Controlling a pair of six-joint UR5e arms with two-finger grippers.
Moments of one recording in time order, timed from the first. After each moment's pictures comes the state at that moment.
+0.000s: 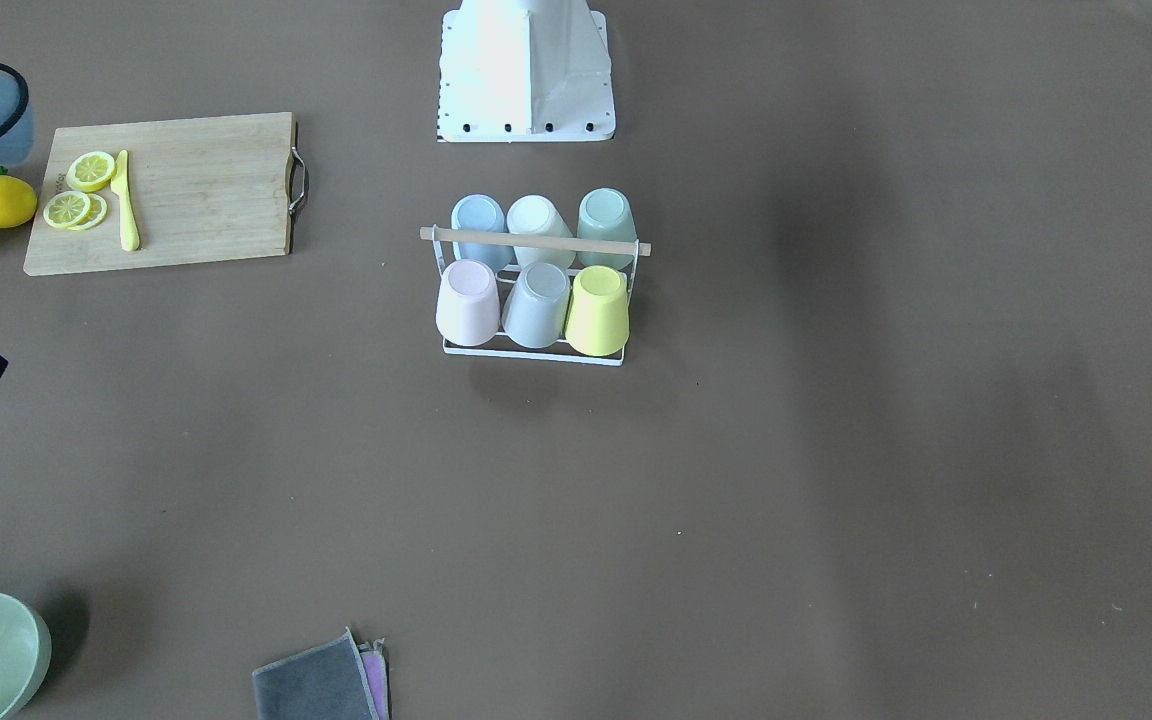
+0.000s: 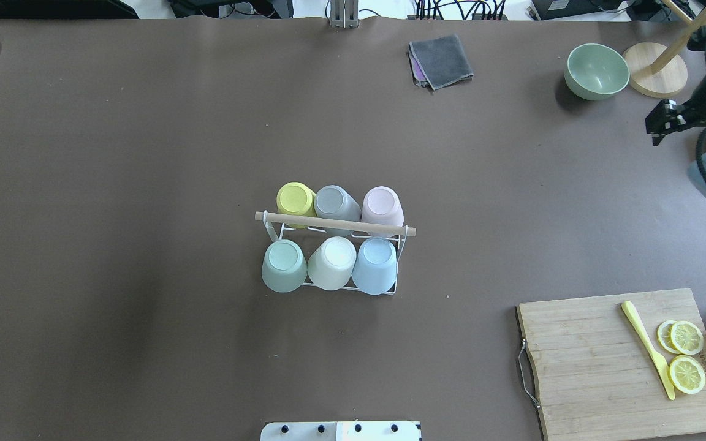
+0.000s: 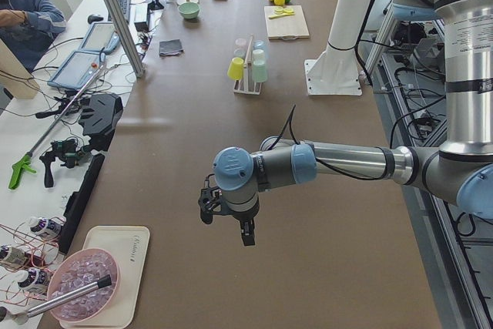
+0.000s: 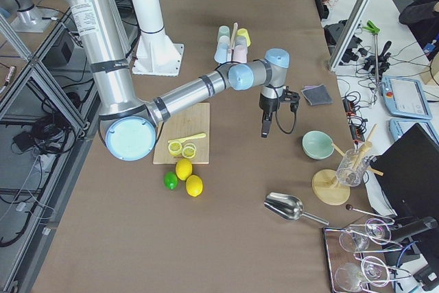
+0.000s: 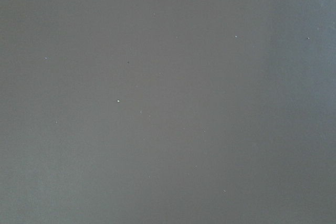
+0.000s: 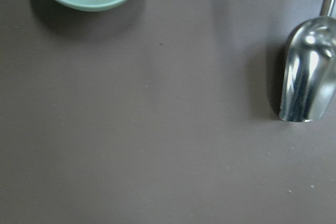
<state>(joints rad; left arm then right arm) -1.66 -1.42 -1.80 -1.28 -2.36 0.10 1.18 -1.35 1.76 -1.77 2.07 0.60</state>
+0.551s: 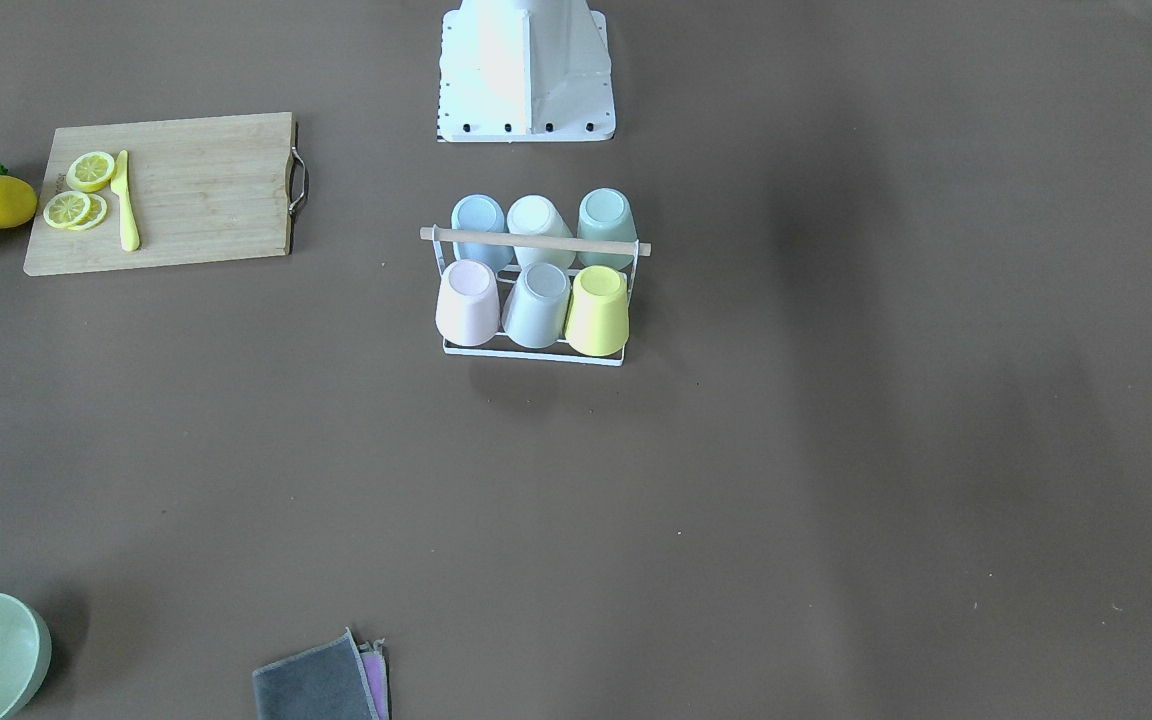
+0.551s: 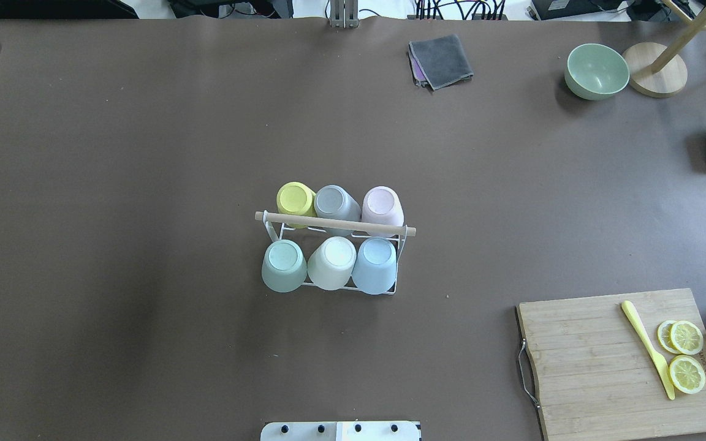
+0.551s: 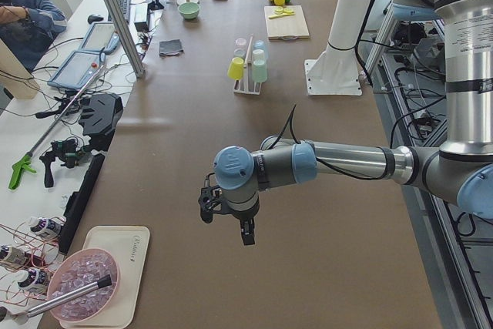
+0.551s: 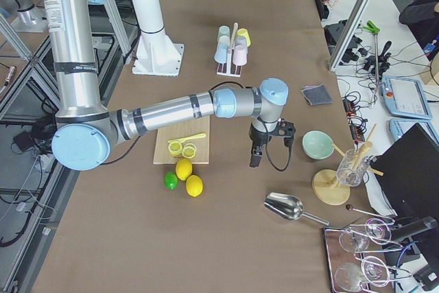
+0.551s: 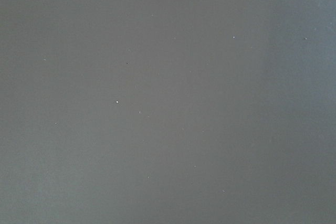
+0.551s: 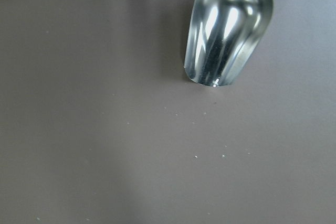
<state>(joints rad) -1.66 -1.42 -1.81 -1.28 -2.36 0.10 1.43 -1.53 1.74 -1.77 2.25 0.17</state>
